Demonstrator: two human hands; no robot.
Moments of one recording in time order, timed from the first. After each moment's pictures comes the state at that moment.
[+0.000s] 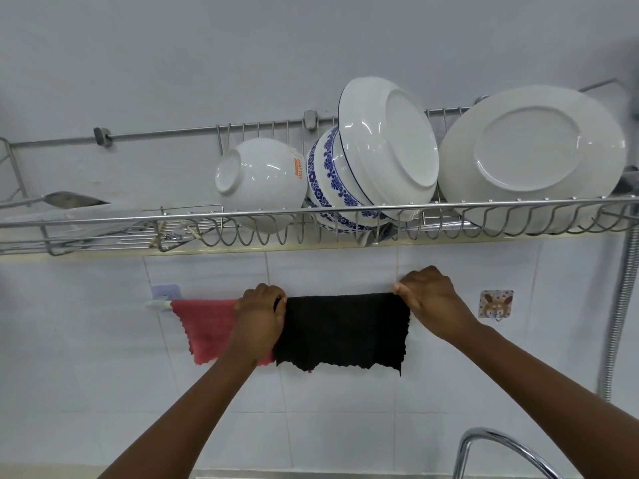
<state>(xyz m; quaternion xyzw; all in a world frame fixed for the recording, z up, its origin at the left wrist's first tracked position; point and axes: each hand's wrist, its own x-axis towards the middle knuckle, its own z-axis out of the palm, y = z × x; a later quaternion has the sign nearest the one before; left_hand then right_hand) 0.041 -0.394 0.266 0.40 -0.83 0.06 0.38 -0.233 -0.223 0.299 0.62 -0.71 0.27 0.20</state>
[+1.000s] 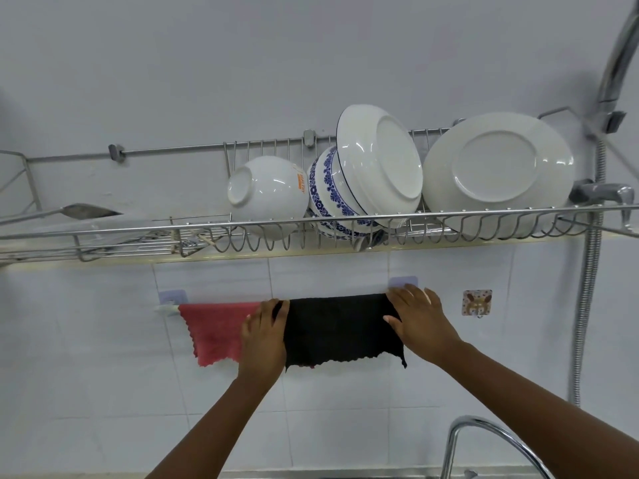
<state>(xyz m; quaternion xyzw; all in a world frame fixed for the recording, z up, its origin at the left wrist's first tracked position) 0.052 -0.361 0.238 0.42 -0.85 0.10 0.28 -0.202 -0.197 0.281 0.60 -0.76 0.16 0.20</state>
